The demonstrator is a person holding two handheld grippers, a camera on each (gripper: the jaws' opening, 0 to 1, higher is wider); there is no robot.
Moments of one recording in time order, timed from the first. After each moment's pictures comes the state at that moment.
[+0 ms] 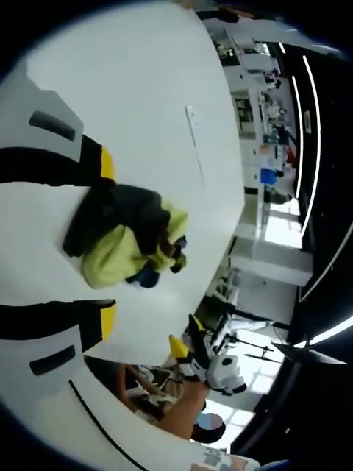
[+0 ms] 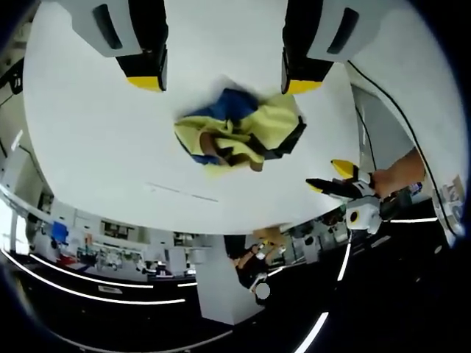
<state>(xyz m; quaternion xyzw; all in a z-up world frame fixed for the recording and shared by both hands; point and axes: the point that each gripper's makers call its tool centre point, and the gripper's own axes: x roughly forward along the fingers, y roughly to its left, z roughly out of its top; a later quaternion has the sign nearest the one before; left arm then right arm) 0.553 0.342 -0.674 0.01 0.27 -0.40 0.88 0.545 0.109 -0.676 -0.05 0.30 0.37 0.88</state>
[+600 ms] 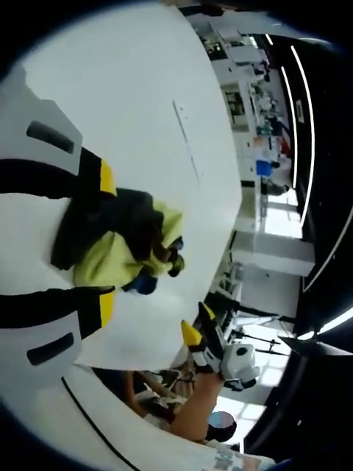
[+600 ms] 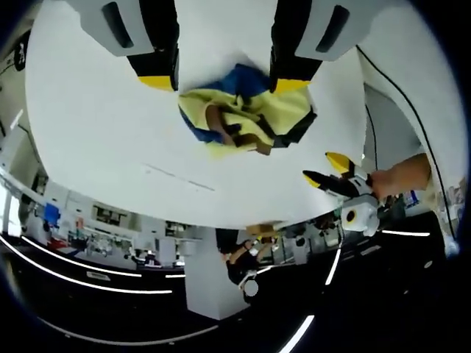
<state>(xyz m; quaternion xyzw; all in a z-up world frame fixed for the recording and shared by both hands) 0.575 0.332 -0.679 0.03 0.26 -0.42 0.87 0.586 0.127 -0.670 -0.08 0.27 0.39 0.87</state>
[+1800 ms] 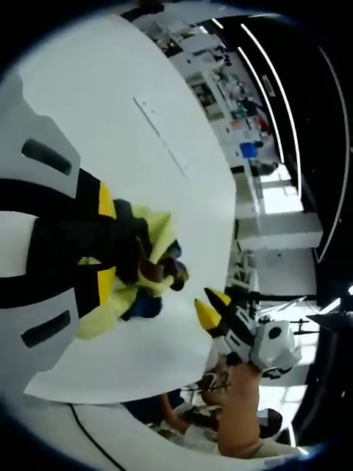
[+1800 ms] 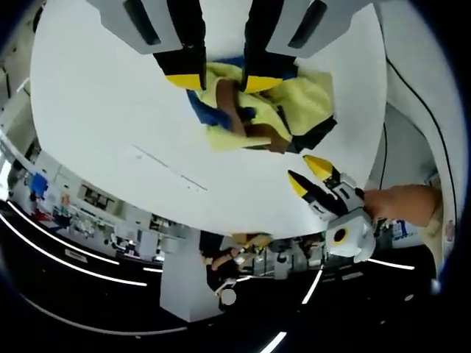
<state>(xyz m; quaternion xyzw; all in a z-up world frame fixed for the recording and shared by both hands) 0.620 0.298 -0.696 0.15 0.22 -0.44 0.86 0.627 0.149 -0.690 -0.16 0.26 0.42 0.85</state>
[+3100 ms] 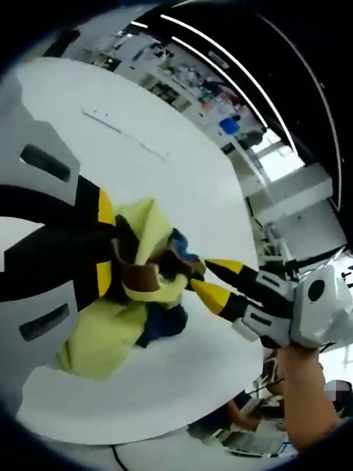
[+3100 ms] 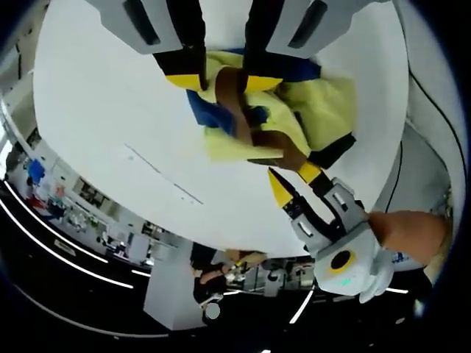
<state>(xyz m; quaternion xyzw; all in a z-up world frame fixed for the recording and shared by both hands) 0.648 0.257 -0.719 0.33 0.19 -0.47 0.80 0.648 0.166 -0.721 -0.21 0.27 0.42 0.84</state>
